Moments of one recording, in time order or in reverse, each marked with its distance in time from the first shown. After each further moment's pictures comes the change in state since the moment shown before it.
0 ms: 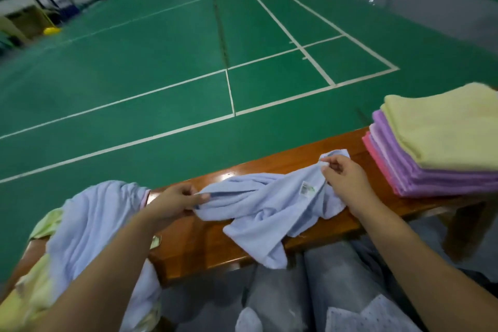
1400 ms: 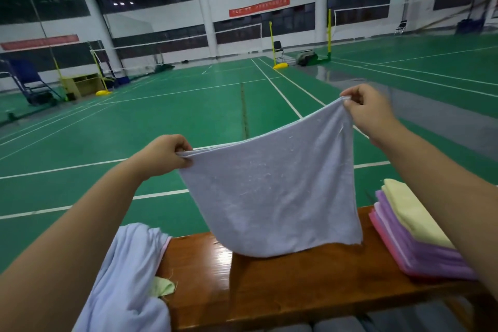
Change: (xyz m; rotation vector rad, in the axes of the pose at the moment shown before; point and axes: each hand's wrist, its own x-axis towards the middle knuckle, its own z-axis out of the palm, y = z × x) left_hand -0.110 0.177 -0.094 0.692 0.509 0.500; right_hand 0.039 -0.237 -0.073 -0.059 0.229 -0.610
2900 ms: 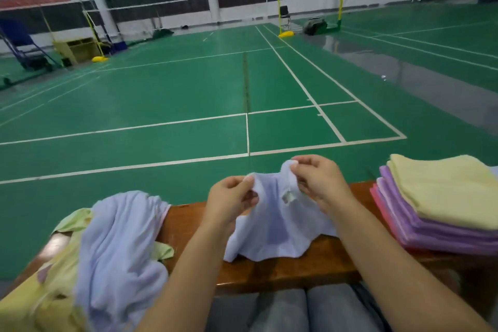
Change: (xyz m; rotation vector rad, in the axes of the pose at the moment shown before) left_hand -0.077 0.058 0.168 -1.217 0.048 -0.509; right_hand -0.144 0.024 0.089 0.422 -0.249 0.654
